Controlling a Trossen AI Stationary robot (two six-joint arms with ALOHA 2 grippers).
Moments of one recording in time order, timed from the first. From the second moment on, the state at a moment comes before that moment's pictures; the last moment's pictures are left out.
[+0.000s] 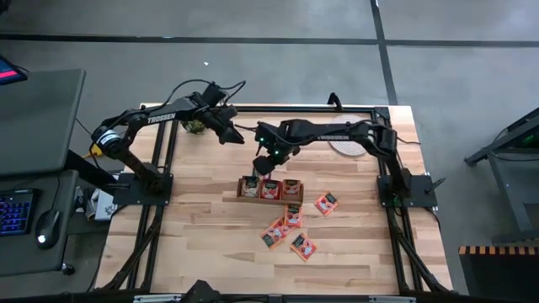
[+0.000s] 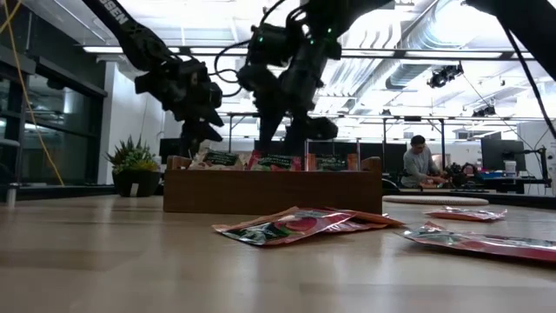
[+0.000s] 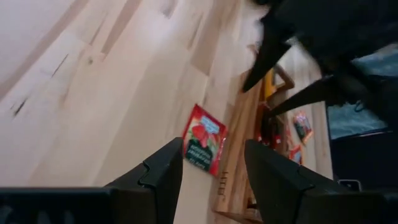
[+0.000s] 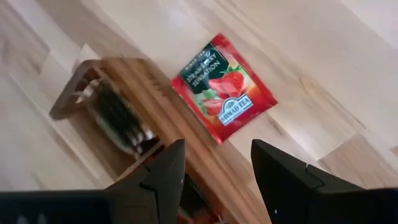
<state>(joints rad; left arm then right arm) 0.81 1.54 0.97 -0.42 0.84 0.06 -0.23 2.09 1.72 -0.82 -0.24 0.68</state>
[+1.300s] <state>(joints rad) 0.80 1.54 0.96 -0.41 0.91 0.07 -0.17 2.23 1.72 -0.71 -0.05 -0.10</state>
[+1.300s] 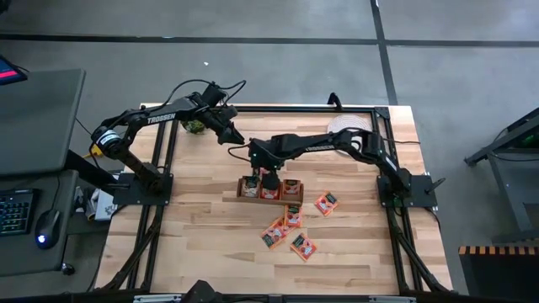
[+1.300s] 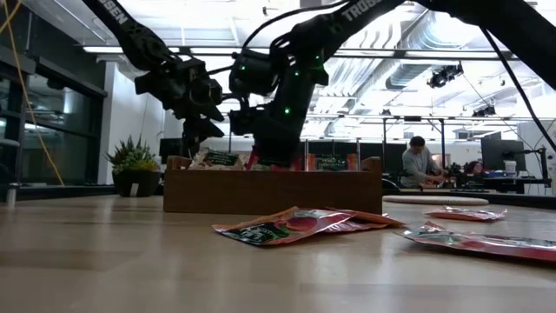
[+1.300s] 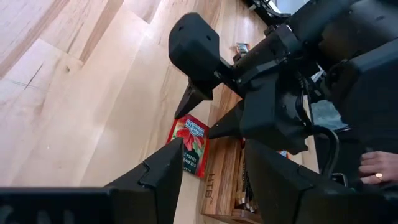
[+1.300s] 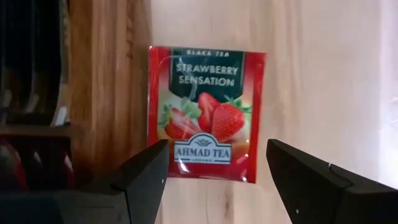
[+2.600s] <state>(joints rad) 0.80 1.54 0.96 -0.41 0.88 0.07 -0.28 2.28 1.72 -0.75 -0.12 0.07</state>
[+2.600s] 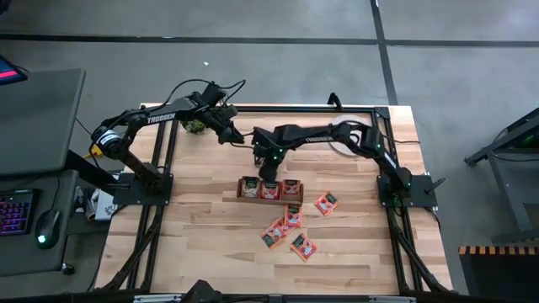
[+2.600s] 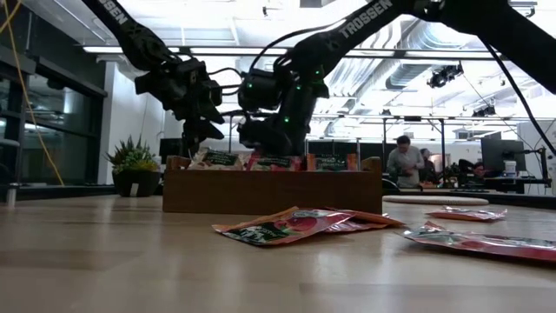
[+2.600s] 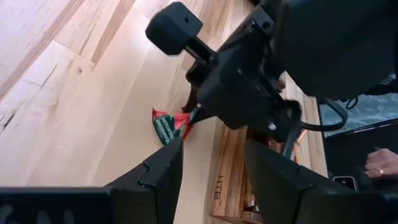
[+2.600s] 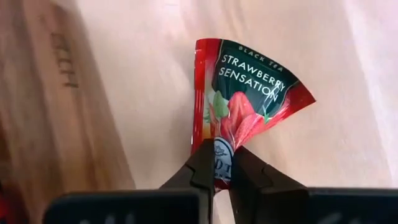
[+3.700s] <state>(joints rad) 0.80 1.53 0.97 -0.14 1.11 -0.19 -0.20 1.93 1.72 -0.71 0.52 0.11</state>
